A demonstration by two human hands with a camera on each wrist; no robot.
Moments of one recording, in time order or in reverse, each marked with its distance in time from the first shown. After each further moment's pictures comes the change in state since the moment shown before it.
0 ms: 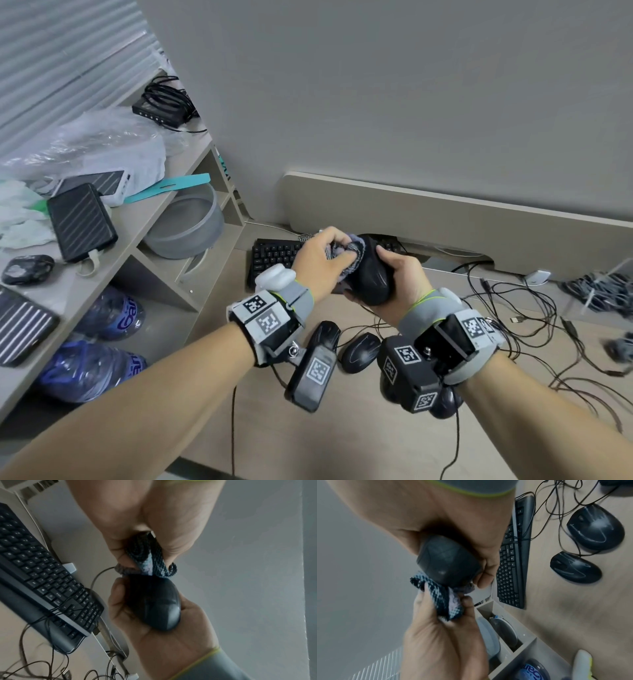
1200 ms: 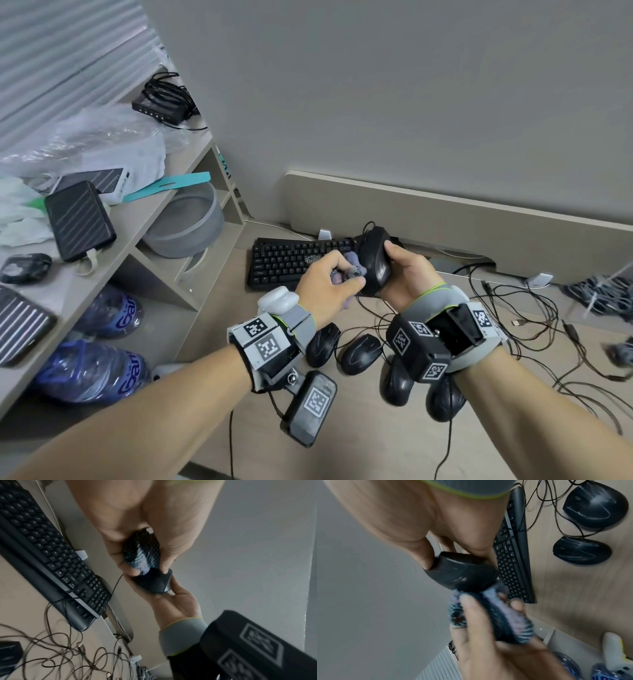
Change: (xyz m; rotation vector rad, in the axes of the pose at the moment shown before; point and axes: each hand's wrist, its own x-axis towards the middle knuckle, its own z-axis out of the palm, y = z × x) left_hand -0.021 -0.016 0.014 -0.131 -0.094 -0.097; right_hand 0.015 -0.014 -0.017 -0.072 -0.153 -0.127
